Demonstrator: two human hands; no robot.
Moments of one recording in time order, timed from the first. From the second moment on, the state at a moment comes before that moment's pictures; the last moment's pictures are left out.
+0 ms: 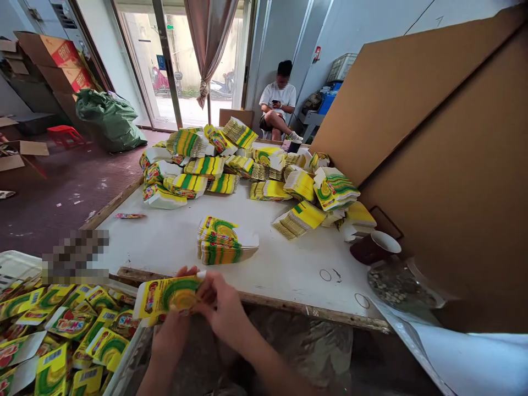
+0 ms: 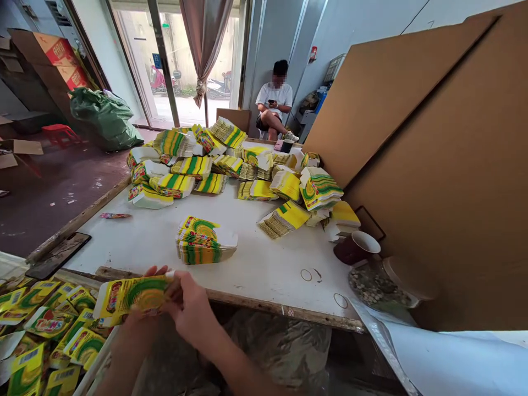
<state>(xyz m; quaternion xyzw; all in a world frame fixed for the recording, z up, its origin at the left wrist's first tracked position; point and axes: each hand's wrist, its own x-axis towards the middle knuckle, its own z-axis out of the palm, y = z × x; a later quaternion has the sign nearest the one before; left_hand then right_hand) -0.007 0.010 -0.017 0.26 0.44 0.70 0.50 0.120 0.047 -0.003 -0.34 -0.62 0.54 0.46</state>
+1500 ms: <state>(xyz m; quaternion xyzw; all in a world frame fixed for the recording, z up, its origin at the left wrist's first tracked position) -0.009 -0.020 -0.016 0.59 0.59 0.41 0.38 0.144 0.014 -0.027 -0.39 -0.49 0.65 0.44</state>
